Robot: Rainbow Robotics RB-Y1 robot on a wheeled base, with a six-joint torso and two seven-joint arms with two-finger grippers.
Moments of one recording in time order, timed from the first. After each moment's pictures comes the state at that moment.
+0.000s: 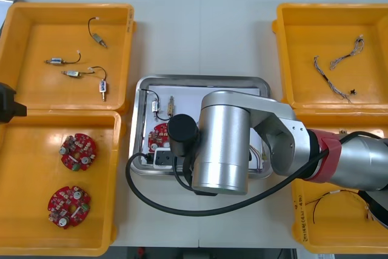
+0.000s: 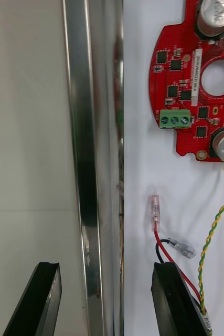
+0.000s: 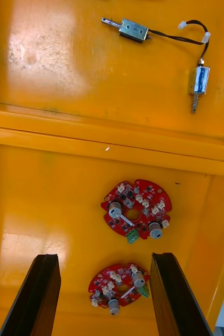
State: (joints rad) right arm -0.89 -0.47 1.09 -1.96 -0.66 1.67 1.62; left arm -0.19 0.81 0.36 -2.28 0.90 1.91 -1.03
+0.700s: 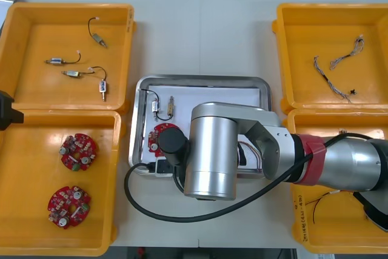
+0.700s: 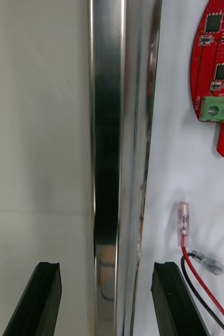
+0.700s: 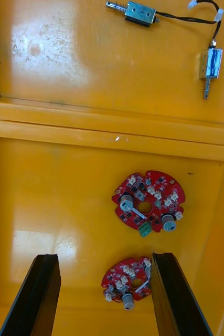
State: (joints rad) right arm -0.91 -0.44 1.16 -1.88 -0.64 1.66 1.63; left arm -0.16 0.81 0.36 -2.28 0.89 1.91 -1.09
